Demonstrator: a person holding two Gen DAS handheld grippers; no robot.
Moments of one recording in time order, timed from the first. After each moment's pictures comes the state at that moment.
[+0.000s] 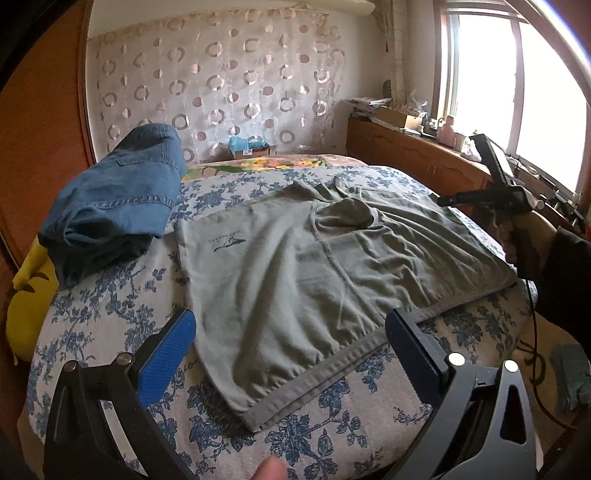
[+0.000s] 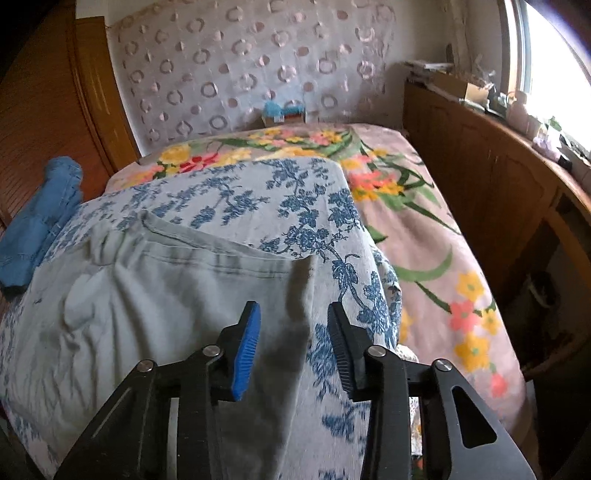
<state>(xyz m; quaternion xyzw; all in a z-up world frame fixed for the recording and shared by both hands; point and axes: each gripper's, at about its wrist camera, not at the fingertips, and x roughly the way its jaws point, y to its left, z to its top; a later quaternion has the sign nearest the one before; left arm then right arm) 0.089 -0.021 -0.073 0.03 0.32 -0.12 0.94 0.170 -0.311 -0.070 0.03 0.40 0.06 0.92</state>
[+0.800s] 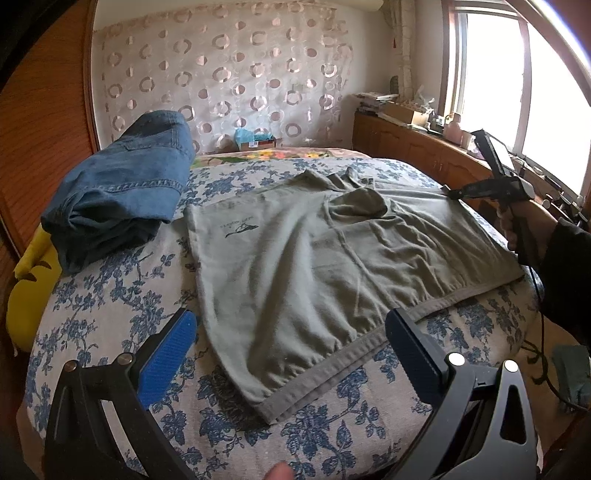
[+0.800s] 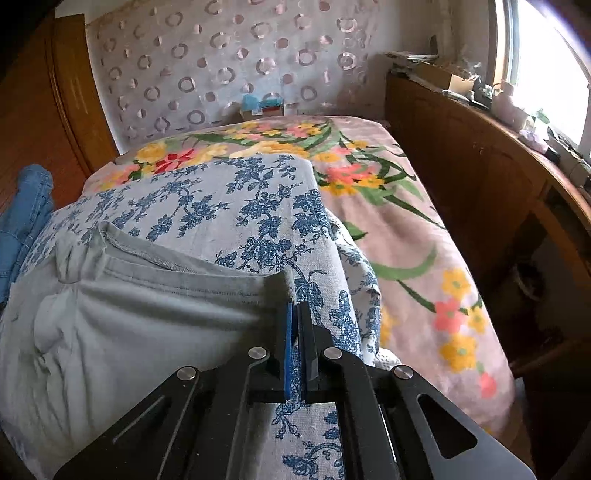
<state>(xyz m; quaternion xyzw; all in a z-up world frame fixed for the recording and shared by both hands) 0.090 -0.008 -0.081 0.02 0.34 -0.11 0.93 0.211 -0.319 -0.057 0.03 0.41 0.01 0.91</state>
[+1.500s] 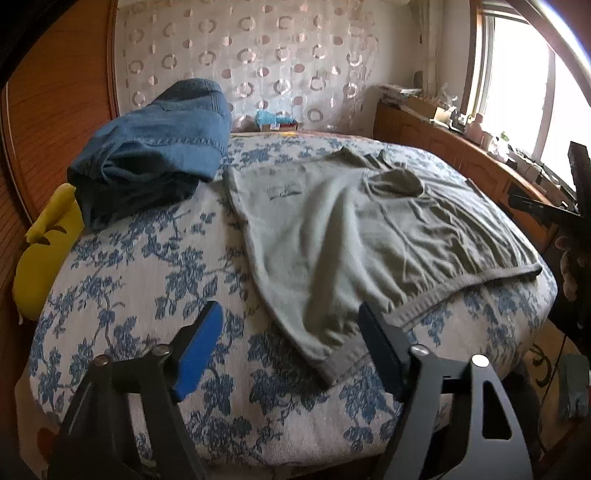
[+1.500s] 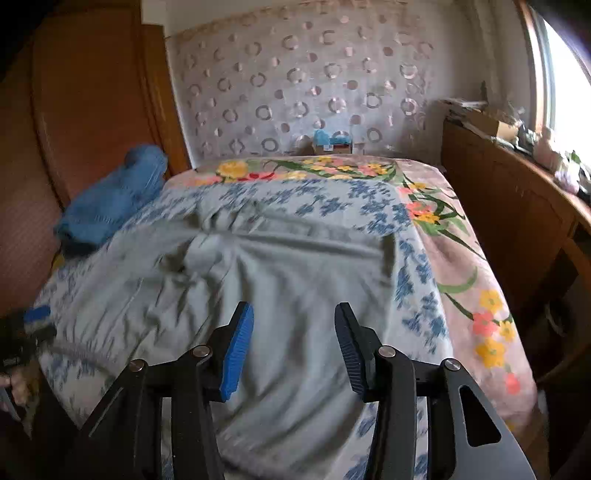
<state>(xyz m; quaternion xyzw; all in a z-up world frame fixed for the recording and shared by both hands) 0.081 0.026 -0.099 0.00 0.37 -0.08 0.93 0.060 -0.285 -0.048 0.00 0.32 0.13 0.94</state>
